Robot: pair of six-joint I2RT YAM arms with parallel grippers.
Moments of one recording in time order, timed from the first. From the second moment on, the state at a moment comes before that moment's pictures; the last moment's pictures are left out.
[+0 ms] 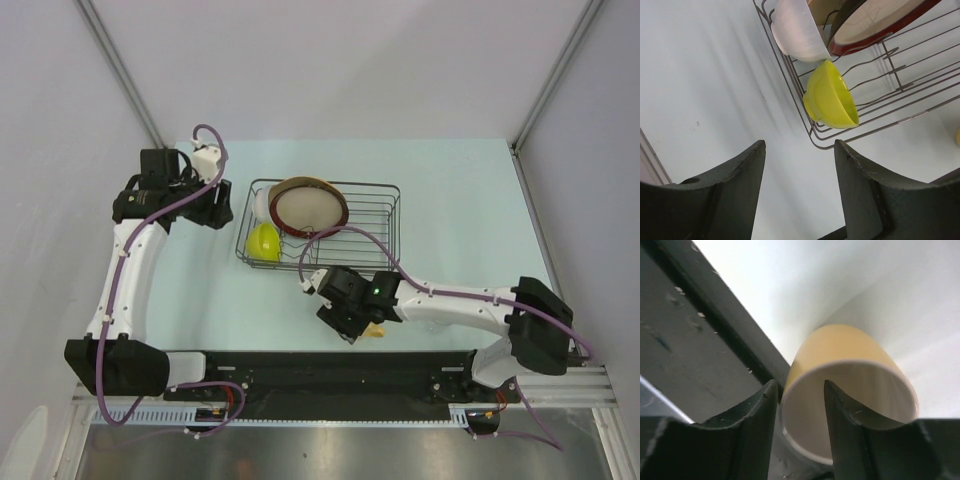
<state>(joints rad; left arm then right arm) -0.01 1.28 1.40 -0.92 0.34 0.32 1.18 1.48 1.05 -0.69 0.02 0.20</state>
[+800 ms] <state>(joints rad) -0.01 1.31 1.58 -0.90 0.68 0.14 0.52 1.08 1.07 -0.25 -0.51 0.56</state>
